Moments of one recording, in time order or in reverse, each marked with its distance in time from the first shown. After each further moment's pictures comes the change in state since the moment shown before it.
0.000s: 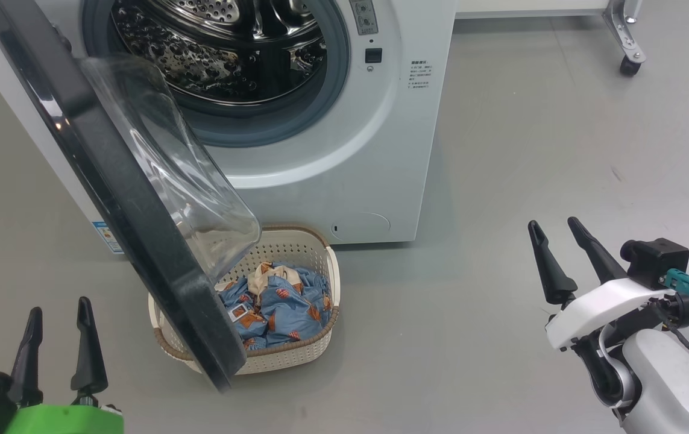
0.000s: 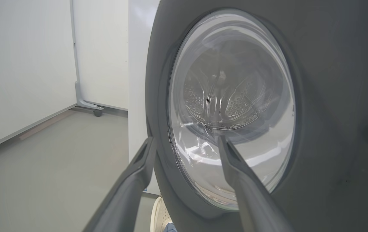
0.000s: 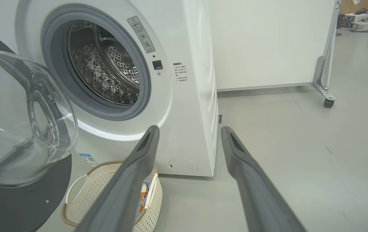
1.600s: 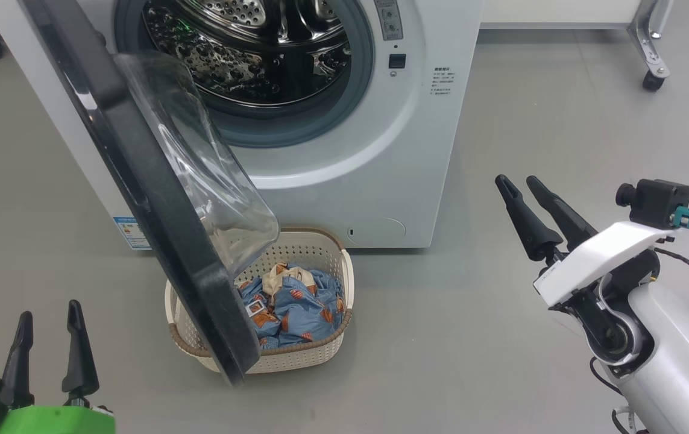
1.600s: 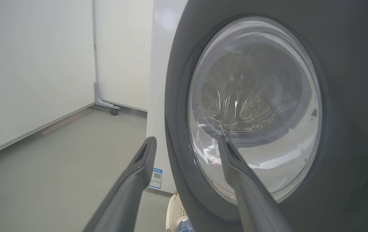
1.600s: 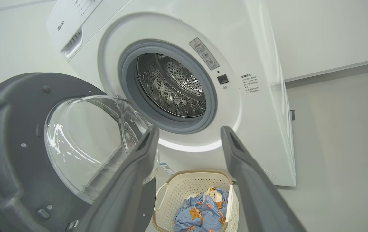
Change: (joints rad) left arm -0.005 0.009 0.015 0.026 -0.009 0.000 0.000; right arm -0.096 -0.023 0.036 -0.175 0.340 0.054 0.199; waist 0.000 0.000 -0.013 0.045
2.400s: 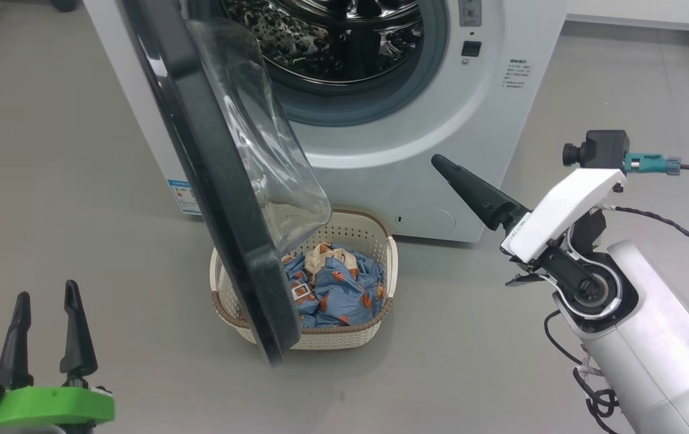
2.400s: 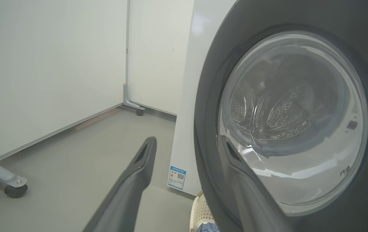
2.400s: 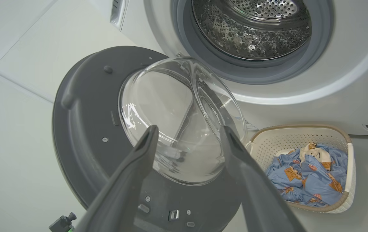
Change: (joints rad) left arm -0.060 0.001 -0.003 0.017 -0.014 0.000 0.000; right arm -0.120 0.126 -0.030 -0.007 0.302 0.000 0.335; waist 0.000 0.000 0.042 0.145
